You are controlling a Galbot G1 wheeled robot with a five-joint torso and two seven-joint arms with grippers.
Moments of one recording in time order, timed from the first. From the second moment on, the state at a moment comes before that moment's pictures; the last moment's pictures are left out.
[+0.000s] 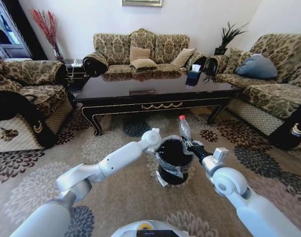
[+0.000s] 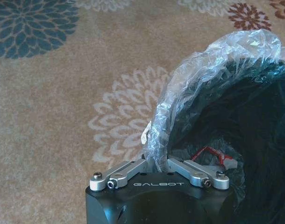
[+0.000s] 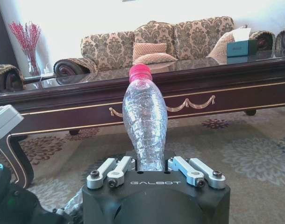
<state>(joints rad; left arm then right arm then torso) 0.19 -1.34 0.57 -1.55 -1.93 0.74 -1.21 -1.32 0.80 0.47 2.21 0.90 -0.32 0.32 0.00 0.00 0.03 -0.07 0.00</state>
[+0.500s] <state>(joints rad) 0.20 -1.34 0.56 -1.57 -1.92 0.74 -1.23 -1.34 0.82 0.46 2.21 0.89 -0.33 0.32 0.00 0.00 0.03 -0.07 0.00</state>
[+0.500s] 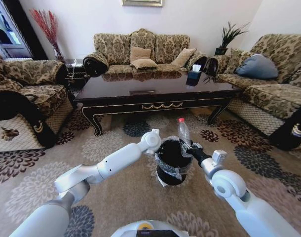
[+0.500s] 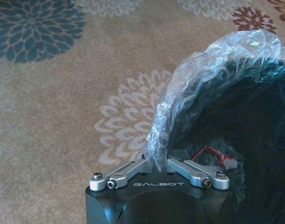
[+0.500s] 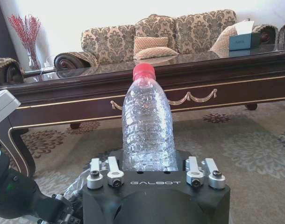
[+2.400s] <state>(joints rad) 0.77 -0.84 -0.13 -1.83 -1.92 0.74 -1.18 -1.37 1.07 0.40 1.75 0.64 -0.22 0.22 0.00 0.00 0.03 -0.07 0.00</state>
